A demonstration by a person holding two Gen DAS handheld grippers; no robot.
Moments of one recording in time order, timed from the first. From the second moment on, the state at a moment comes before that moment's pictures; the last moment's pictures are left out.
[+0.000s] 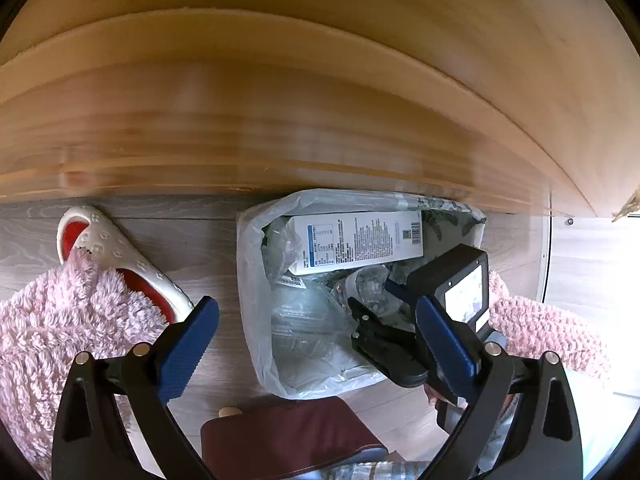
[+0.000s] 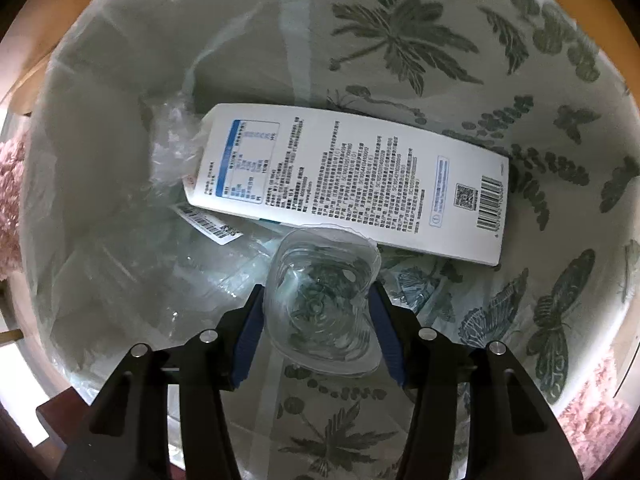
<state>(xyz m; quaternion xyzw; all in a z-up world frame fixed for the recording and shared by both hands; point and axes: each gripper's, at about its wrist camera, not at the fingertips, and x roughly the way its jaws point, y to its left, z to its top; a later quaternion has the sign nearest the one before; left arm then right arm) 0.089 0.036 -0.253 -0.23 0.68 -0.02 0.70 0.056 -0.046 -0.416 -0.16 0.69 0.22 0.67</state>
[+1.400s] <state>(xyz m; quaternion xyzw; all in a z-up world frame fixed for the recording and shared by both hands) 0.088 0.036 -0.257 -0.24 0.68 -0.02 0.69 0.067 -0.061 -0.402 -0.11 0.72 0.21 0.65</state>
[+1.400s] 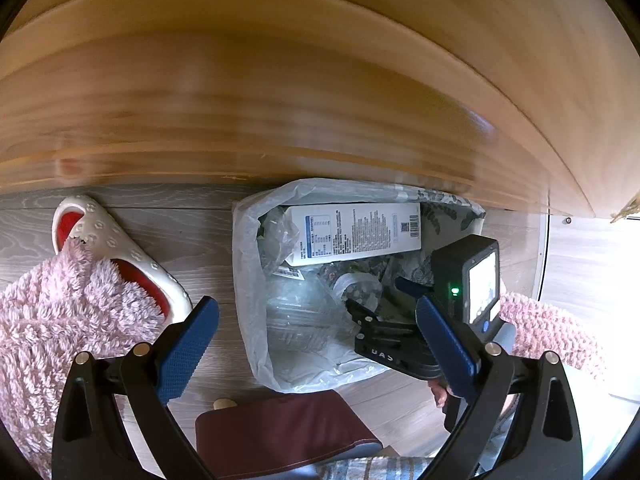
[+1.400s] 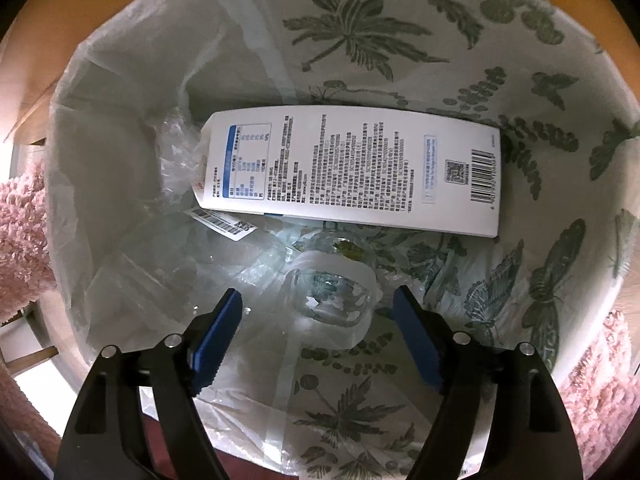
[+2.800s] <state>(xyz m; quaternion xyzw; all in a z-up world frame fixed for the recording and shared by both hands) 0.080 0.038 -0.254 -0.21 0.69 0.00 0.69 0.044 -0.075 -0.295 -0.10 0.65 0.20 0.72</state>
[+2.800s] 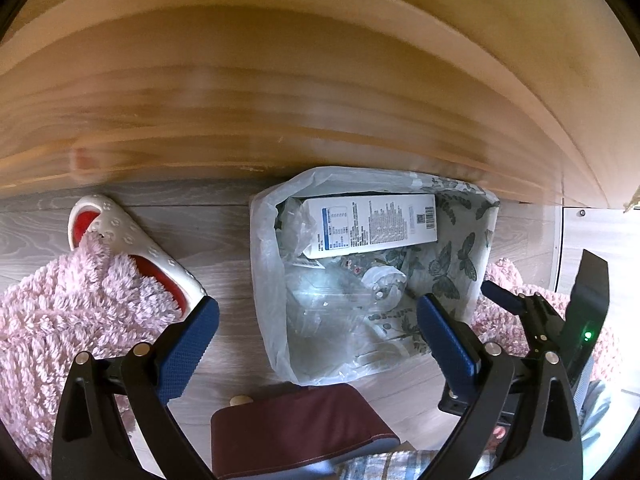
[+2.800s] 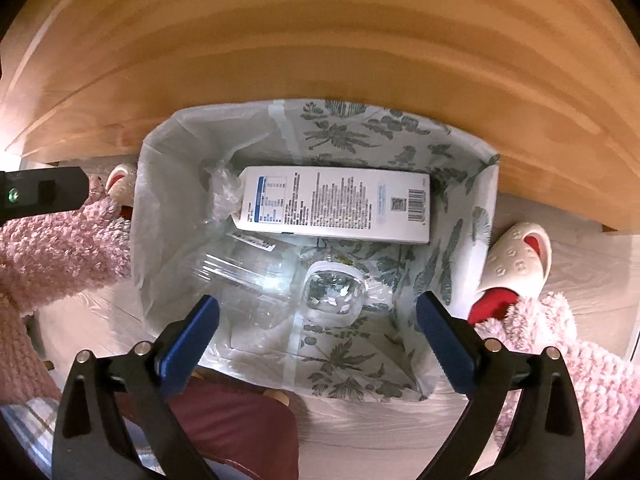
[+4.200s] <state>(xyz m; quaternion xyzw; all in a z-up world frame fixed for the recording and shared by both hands) 0.040 0.027 -0.173 -0.15 0.60 -0.01 0.79 0.019 -0.128 -0.167 -0.02 0.51 0.19 0.84</state>
